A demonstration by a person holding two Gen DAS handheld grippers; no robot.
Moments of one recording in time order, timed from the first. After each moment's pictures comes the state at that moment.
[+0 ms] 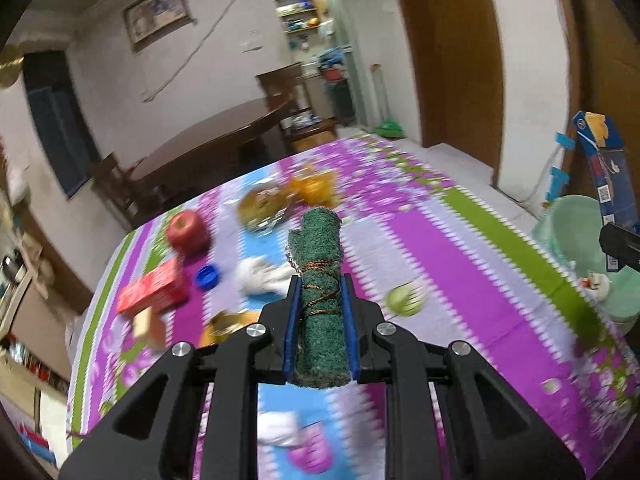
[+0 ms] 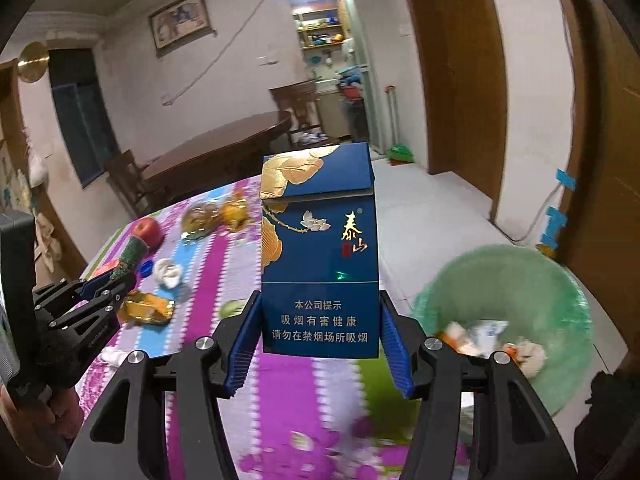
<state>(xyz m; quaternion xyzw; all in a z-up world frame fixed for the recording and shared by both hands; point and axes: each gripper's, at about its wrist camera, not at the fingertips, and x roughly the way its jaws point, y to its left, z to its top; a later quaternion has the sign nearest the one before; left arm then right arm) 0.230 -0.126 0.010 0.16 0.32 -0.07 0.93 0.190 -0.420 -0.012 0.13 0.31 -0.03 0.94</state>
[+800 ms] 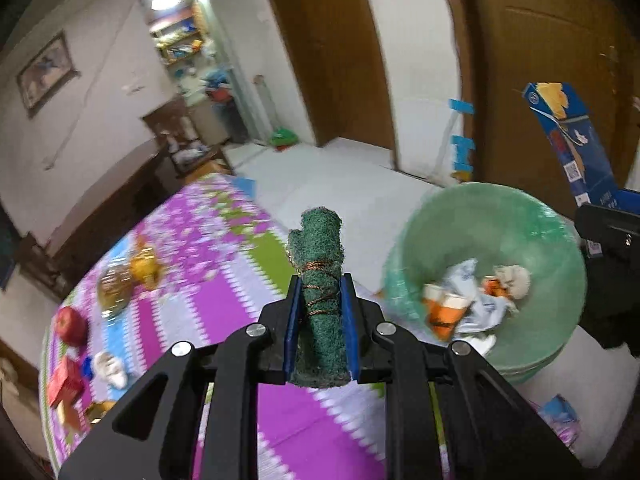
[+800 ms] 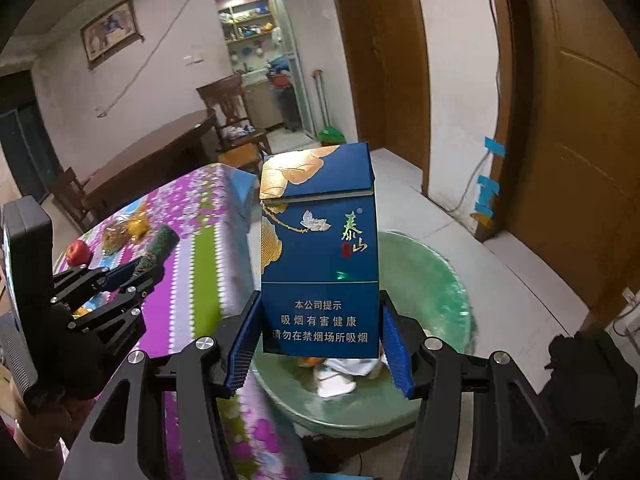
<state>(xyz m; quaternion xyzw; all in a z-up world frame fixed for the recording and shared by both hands) 0.233 -0.310 -0.013 0.23 0.32 -0.25 0.88 0.128 -0.592 -0.019 0.16 0.35 -0.13 0.91</state>
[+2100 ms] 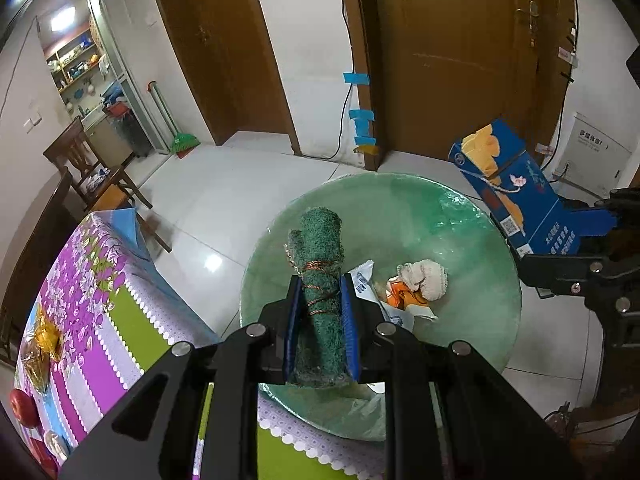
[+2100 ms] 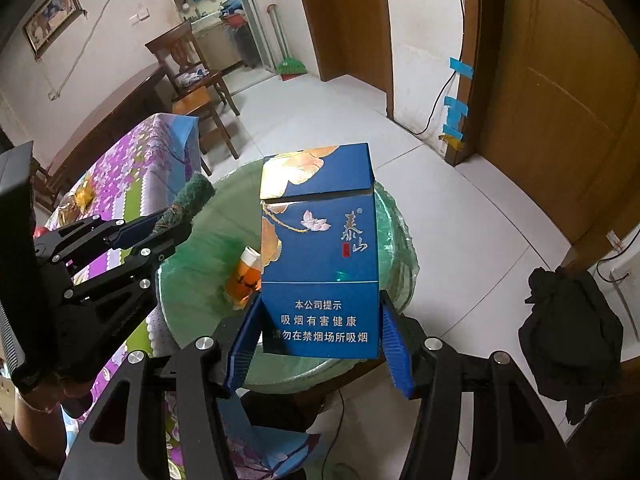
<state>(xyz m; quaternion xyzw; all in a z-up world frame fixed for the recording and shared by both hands) 0.223 -0.410 -0.048 0.27 0.34 -0.39 0.81 0.132 -0.641 -0.068 0.20 0.47 -0.16 0.84</state>
